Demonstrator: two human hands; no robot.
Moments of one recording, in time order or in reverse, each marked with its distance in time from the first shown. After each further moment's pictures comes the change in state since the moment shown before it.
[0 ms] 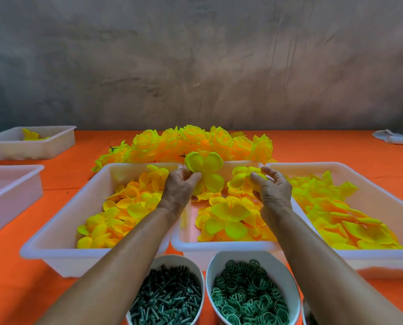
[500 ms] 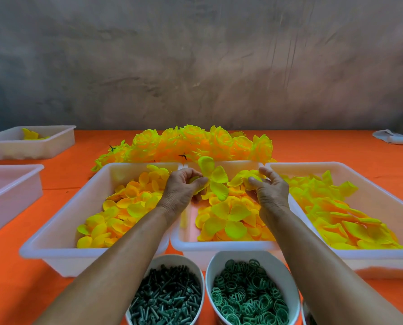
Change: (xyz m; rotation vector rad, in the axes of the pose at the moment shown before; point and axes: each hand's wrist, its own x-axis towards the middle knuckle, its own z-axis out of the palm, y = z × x) left_hand -0.001 -0.005 -0.003 -0.090 -0.143 -0.003; right_hand 0.001 0.003 0.001 -0.091 -0.022 0.027
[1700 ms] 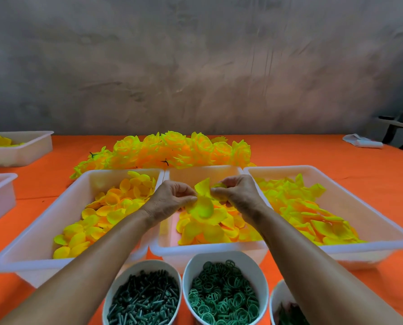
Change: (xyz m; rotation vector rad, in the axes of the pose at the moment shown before) left_hand 0.000 0.004 0.000 0.238 -0.279 -0.023; right_hand -0.020 -0.028 -0.004 -0.421 -0.373 -0.078
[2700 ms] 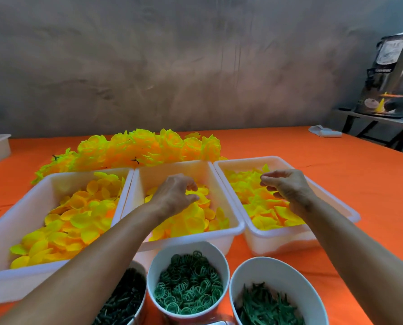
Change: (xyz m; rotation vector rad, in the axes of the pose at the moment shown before) left_hand 0.016 0.045 0.064 0.684 0.006 0.117; right_hand -0.028 0.015 -0.146 -0.059 0.315 0.121
